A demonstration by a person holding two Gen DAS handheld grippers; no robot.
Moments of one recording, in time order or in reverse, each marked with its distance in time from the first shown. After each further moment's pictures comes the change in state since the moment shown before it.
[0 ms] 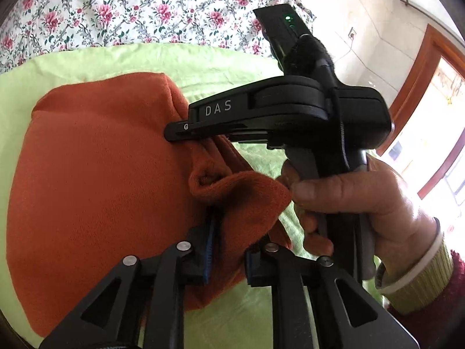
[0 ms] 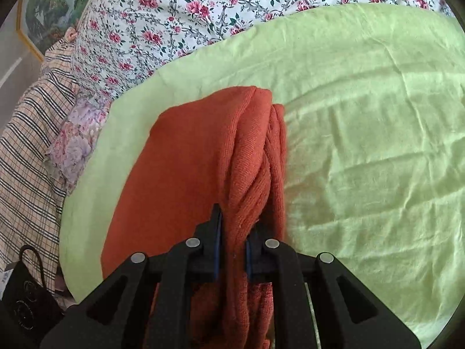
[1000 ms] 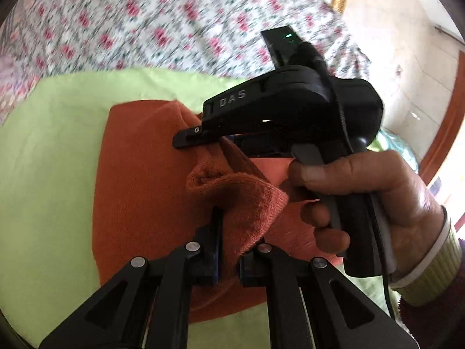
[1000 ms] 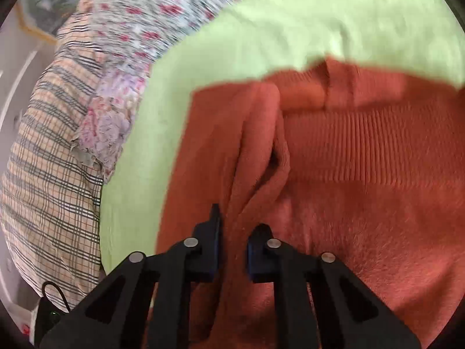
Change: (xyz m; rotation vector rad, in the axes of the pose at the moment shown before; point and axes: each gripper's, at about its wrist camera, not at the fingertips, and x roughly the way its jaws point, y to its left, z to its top) left arm -0.103 0.100 -0.020 -0.093 -0.180 0.243; right arm 0.103 0.140 0.014 -0.009 0.164 0.254
